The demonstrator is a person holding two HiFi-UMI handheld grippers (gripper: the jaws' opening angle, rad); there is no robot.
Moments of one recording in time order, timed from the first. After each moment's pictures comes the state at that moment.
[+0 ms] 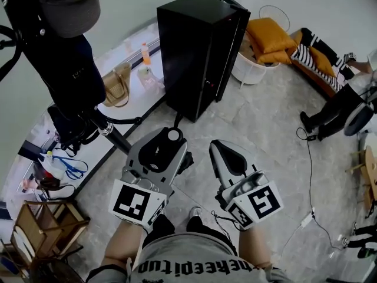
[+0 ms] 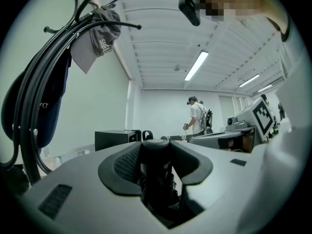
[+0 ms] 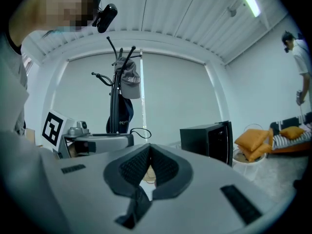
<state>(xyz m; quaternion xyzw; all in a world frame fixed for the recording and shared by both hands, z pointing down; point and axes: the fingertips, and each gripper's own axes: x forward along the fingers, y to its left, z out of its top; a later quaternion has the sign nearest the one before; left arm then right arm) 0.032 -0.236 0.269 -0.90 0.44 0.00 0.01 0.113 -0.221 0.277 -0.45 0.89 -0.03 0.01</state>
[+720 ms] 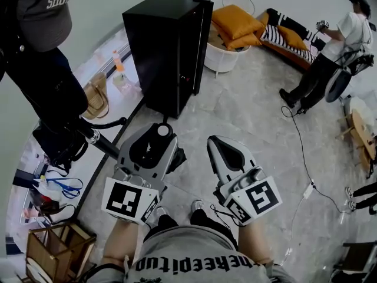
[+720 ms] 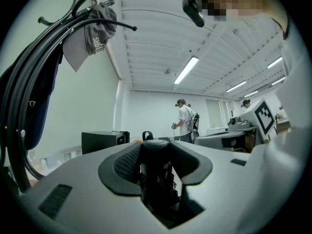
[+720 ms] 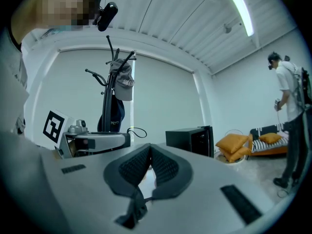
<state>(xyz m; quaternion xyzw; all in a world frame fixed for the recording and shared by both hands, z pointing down) 0.041 -0.220 0.261 -0.93 0.37 0.01 0.01 0.133 -0.185 0.271 -0.53 0.85 -0.02 0.01</state>
